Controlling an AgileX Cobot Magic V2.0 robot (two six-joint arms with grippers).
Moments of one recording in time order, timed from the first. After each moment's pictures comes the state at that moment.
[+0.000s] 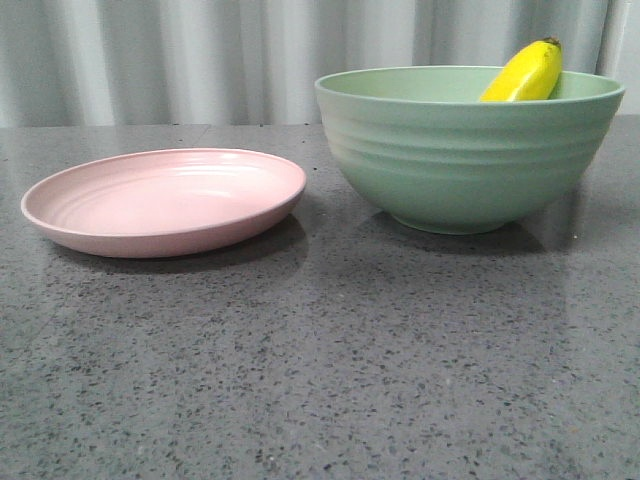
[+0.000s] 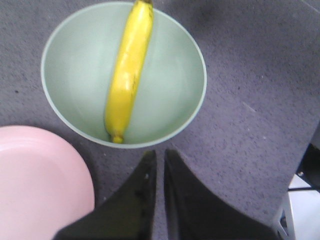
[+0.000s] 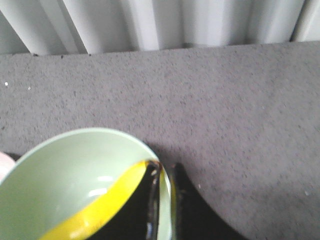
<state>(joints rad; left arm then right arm) -0.77 1.47 -1.74 -0.26 1.14 0.06 0.14 1.10 -1.16 -0.09 0.64 0.20</state>
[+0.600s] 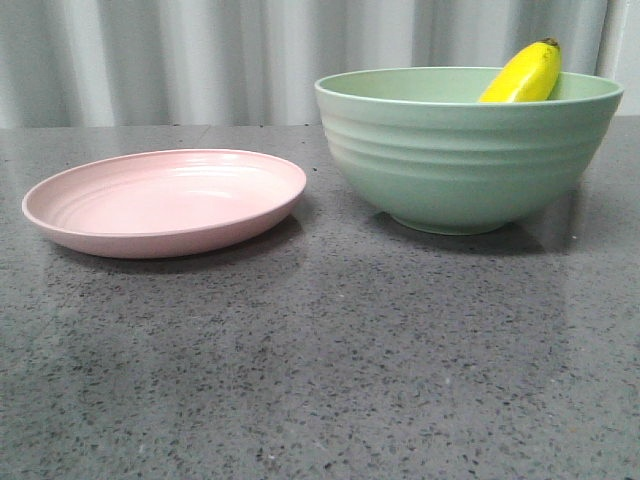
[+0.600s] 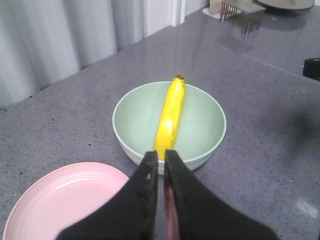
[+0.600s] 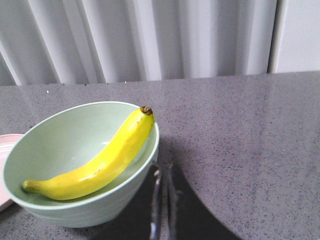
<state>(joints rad) -0.77 0.89 -1.19 -0.14 0.71 0.06 0.14 0.39 -0.55 -0.12 0.39 0.20</state>
